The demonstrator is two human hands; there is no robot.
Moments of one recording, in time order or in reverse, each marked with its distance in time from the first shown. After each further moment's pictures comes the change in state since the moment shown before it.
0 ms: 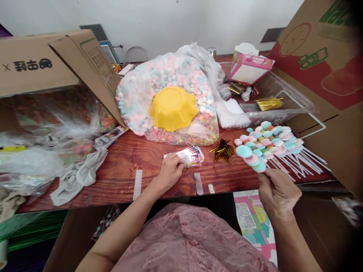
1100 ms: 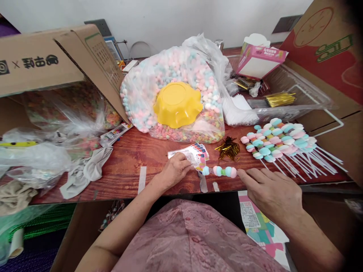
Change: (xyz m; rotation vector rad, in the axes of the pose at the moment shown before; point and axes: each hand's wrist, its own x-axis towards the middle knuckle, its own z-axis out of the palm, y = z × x) left_hand -0.004 -0.011 -0.003 0.139 -0.188 0.284; right_hand 0.042 -0.058 -0.020 -0.332 -0.501 -0.557
